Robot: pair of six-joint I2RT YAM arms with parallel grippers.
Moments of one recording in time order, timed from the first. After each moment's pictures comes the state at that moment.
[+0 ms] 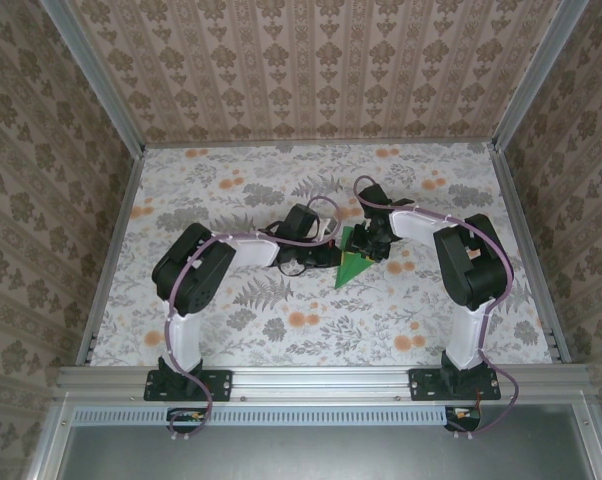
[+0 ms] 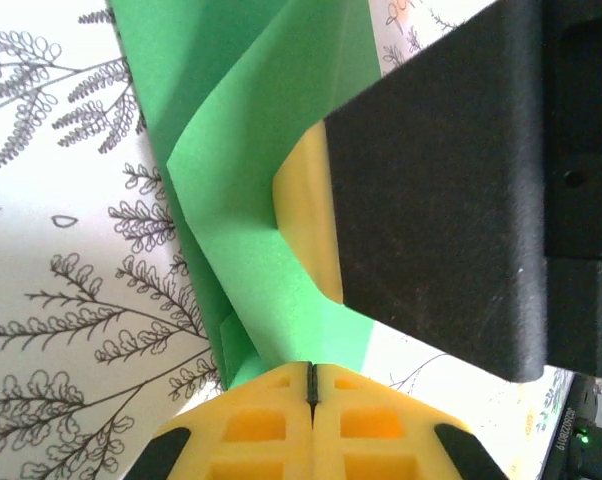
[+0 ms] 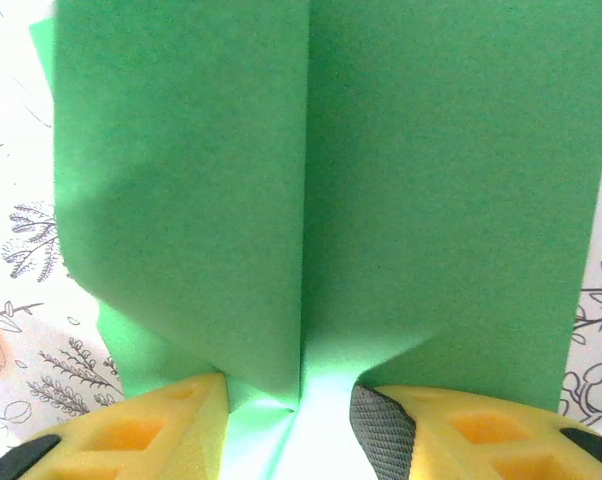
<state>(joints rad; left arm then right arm) -0.75 1.97 1.09 0.05 0.58 -0.62 0.36 1.94 1.19 -0.59 -0.19 0.70</state>
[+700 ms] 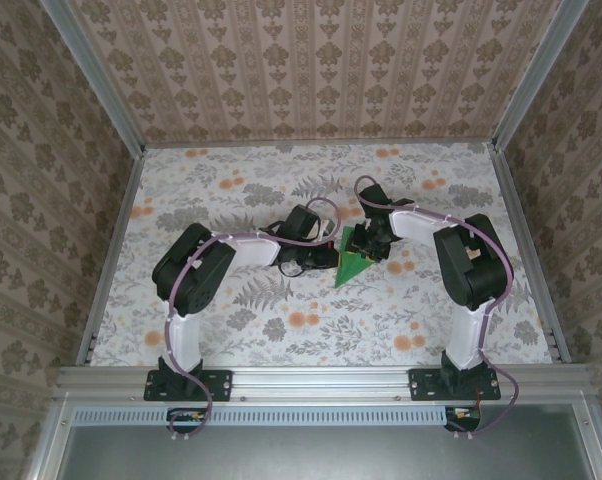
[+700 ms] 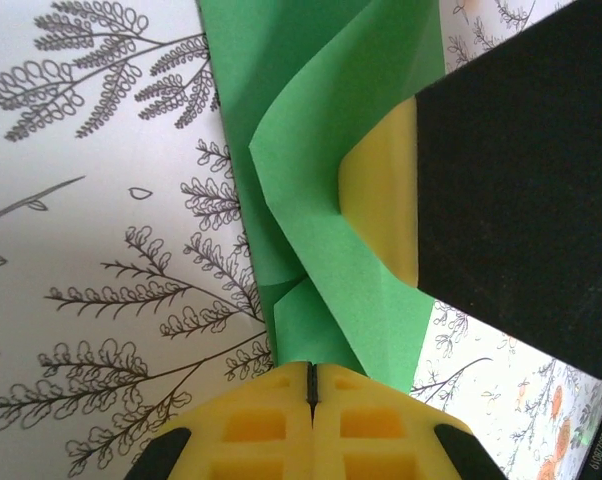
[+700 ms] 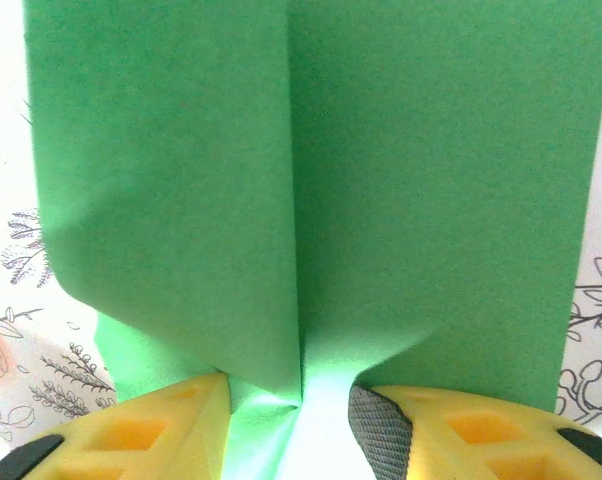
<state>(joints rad) -0.75 1.97 1.11 -0.03 0.51 -0.62 0.36 1.94 1.19 -0.59 -0.19 0.72</state>
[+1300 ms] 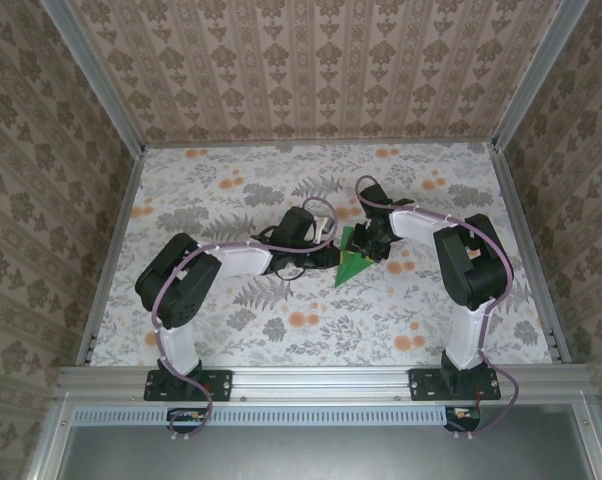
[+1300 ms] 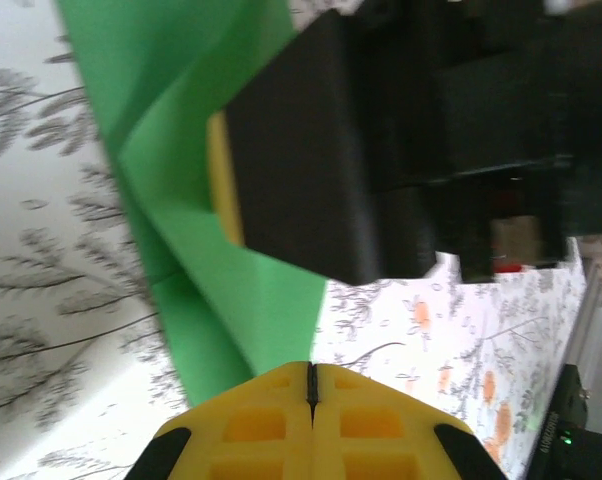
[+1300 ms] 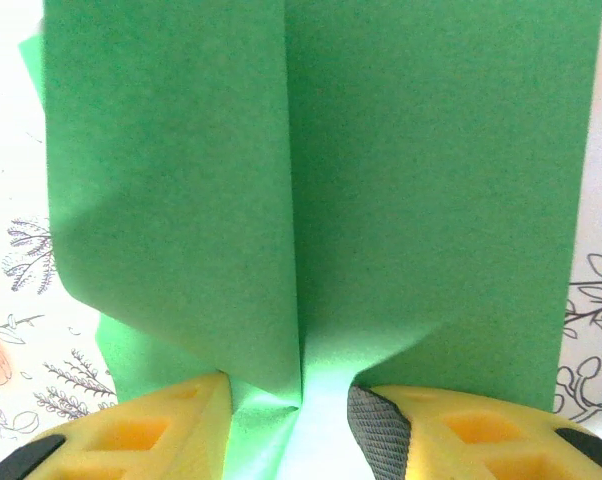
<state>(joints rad) -0.79 1.84 0.99 0.13 0.51 -0.64 0.36 1.94 1.19 -0.59 -0.19 0.74</state>
